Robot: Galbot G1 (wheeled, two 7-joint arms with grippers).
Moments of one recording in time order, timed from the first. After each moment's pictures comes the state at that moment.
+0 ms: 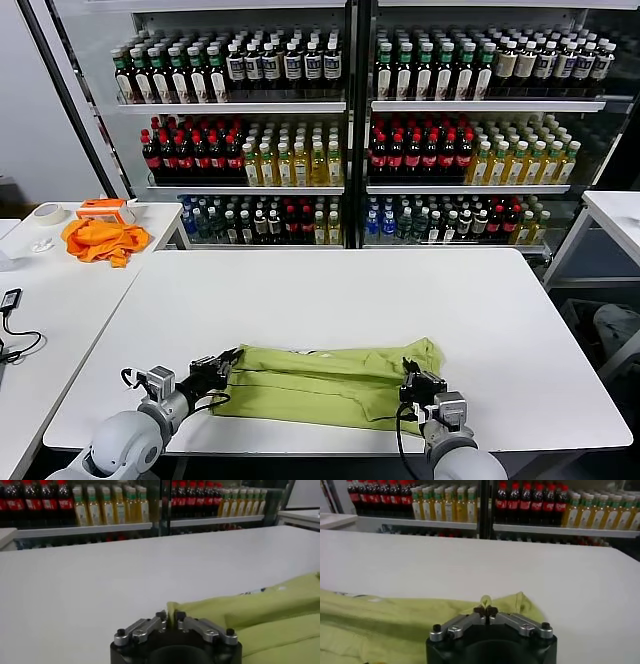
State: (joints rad) left arm 1.20 -0.83 -0.23 -1.79 -0.68 0.31 0.04; right arm -1.36 1.12 0.19 2.09 0.43 -0.49 0.42
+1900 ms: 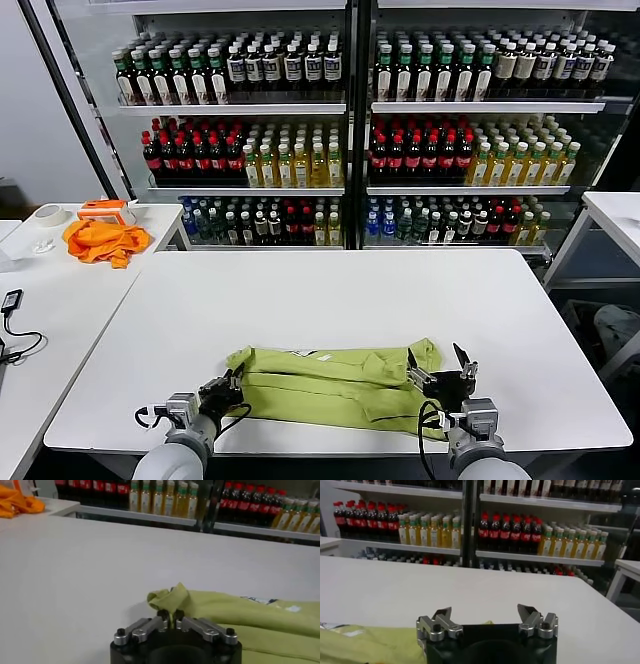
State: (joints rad) left arm 1.31 -1.00 -0.20 -1.92 -0.70 0.38 -0.38; right arm -1.44 1.11 0.31 2.20 0.36 -0.45 0.42
